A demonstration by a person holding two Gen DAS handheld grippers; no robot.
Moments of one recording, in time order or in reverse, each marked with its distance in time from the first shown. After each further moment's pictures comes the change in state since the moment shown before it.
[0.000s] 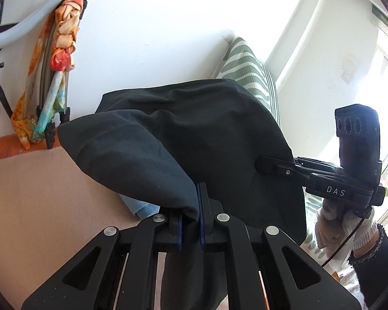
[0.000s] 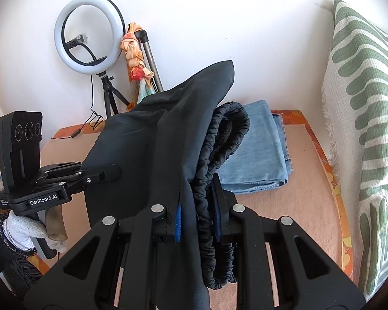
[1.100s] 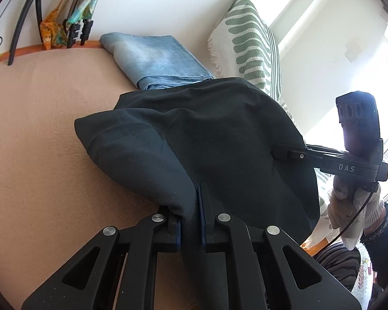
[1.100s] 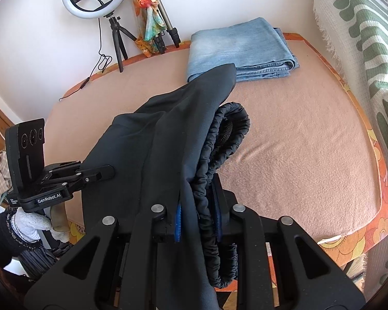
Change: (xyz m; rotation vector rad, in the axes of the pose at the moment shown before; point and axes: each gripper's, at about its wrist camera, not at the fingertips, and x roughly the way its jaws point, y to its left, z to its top) left arm -0.049 -0.019 -0.168 -0.082 0.184 -0.007; right arm -0.028 0.029 -0.157 0.099 0.215 0.057
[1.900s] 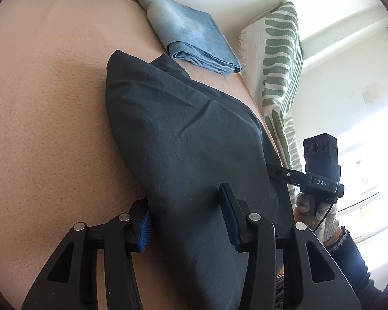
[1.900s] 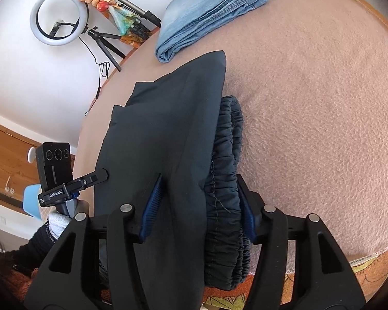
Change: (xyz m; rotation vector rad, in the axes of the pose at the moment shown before) left arm 0.036 0.037 -0.009 -0.278 0.100 -0.060; right arm 0.065 -0.111 -0.024 0.248 0.143 0.327
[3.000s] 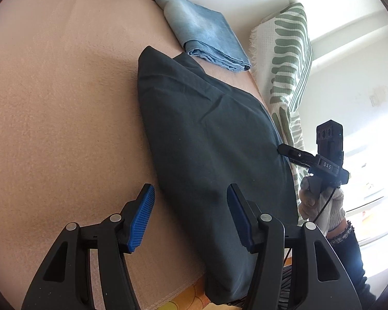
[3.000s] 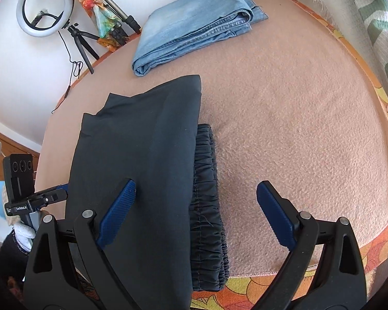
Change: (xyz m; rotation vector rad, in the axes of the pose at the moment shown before) left arm -0.026 0.007 -0.015 -0.049 0.032 0.042; right arm -0.020 0.006 0.019 -0.057 -0.021 -0.215
